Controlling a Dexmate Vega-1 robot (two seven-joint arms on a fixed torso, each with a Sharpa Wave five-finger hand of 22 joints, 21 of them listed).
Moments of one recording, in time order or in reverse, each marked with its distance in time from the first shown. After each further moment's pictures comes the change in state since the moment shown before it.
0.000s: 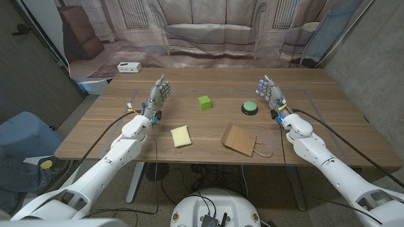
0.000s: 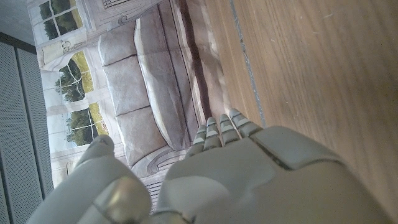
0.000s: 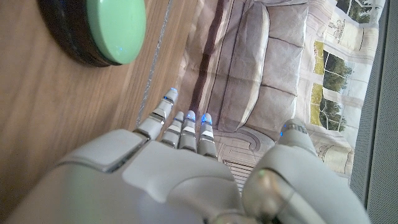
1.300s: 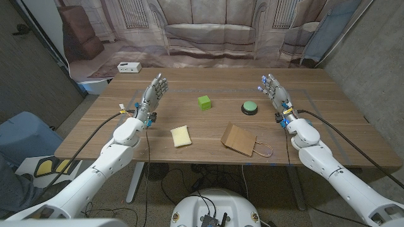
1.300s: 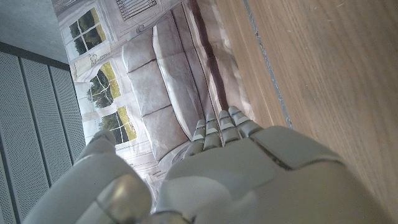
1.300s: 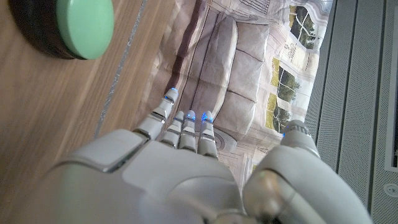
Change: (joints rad) left arm 0.127 0.085 -0.044 -0.175 0.050 -0.051 0.055; left_hand 0.038 0.038 0.015 -0.015 0.000 0.075 0.007 0.015 0.000 0.056 0.012 0.019 -0.003 0.050 0.007 0.011 -0.003 0.029 0.017 0.000 0.000; right arm -0.101 -0.047 0.026 -0.089 -0.085 0.184 0.014; right_hand -0.016 -0.016 -0.010 0.005 0.004 0.023 -0.020 0.011 0.000 -0.010 -0.034 0.000 0.000 0.012 -0.020 0.002 -0.021 0.018 -0.007 -0.031 0.000
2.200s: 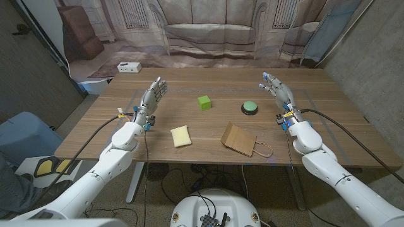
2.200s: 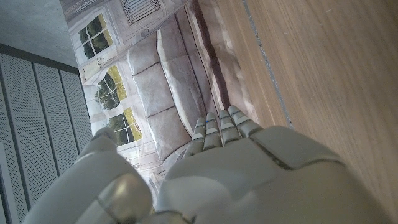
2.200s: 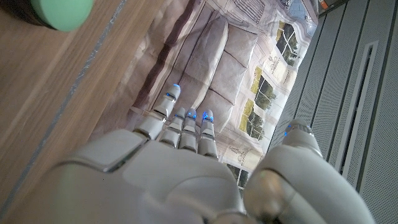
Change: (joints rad) left arm 0.013 -0.005 -0.002 0.043 0.010 -0.079 -0.043; left_hand 0.022 0.015 0.009 -0.016 -0.008 0.032 0.007 0.000 0.000 0.009 -0.002 0.000 0.000 0.005 -0.005 0.000 0.000 0.023 -0.023 0.000 0.000; right arm -0.083 -0.040 0.025 -0.119 -0.218 0.059 -0.167; right_hand -0.007 0.007 -0.004 -0.004 0.008 0.011 -0.011 0.000 0.000 0.034 -0.026 0.004 0.000 0.056 -0.023 0.019 -0.009 0.066 -0.016 -0.006 0.000
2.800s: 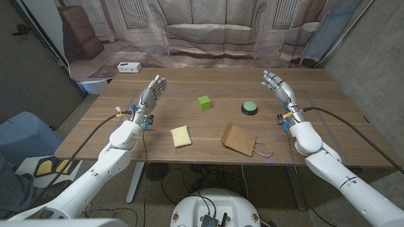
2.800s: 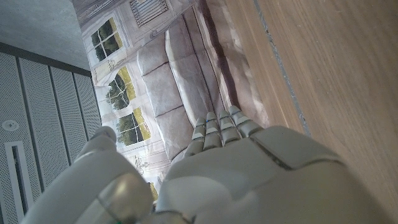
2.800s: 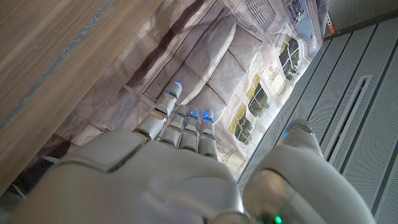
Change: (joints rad) left arm -0.013 0.003 -0.006 0.021 -0.007 -0.042 -0.038; left_hand 0.007 -0.007 -0.007 -0.010 0.000 0.020 0.001 0.000 0.000 0.013 0.005 0.000 0.000 0.017 0.002 0.000 0.000 0.006 0.007 -0.006 0.000; right arm -0.036 -0.025 0.022 -0.071 -0.203 -0.051 -0.145; right_hand 0.000 0.000 -0.004 -0.004 0.006 0.015 -0.015 0.004 0.000 0.017 -0.017 0.007 0.000 0.019 -0.008 0.000 -0.004 0.019 0.002 -0.004 0.000
